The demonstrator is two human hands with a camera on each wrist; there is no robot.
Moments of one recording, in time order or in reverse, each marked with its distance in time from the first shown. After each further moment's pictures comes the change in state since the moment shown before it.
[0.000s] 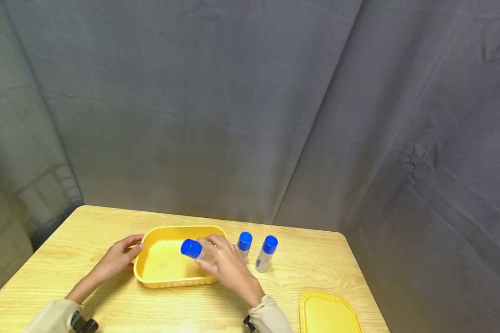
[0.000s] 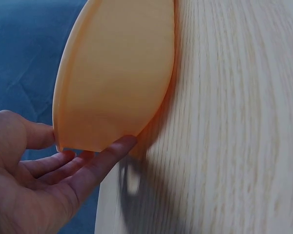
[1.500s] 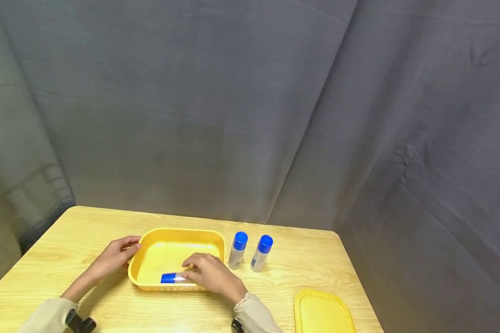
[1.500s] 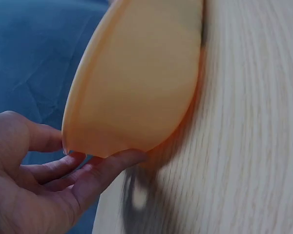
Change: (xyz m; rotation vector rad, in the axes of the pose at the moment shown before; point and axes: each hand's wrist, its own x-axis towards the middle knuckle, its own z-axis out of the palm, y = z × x) left_hand 0.005 0.003 0.003 -0.040 -0.016 -0.015; right_hand 0.000 0.003 0.040 0.278 -0.383 0.114
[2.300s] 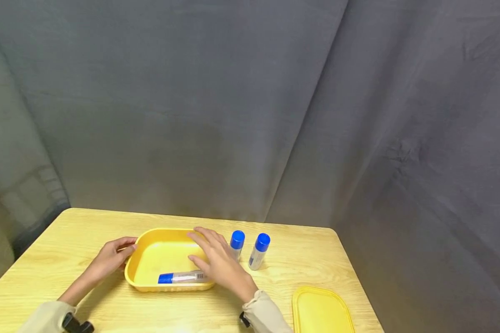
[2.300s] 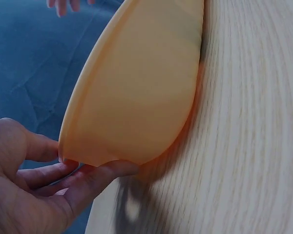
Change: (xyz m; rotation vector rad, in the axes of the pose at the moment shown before) left_hand 0.000 0.004 0.002 0.001 0.038 0.024; right_hand -0.014 -0.016 -0.040 -0.210 0.279 -0.002
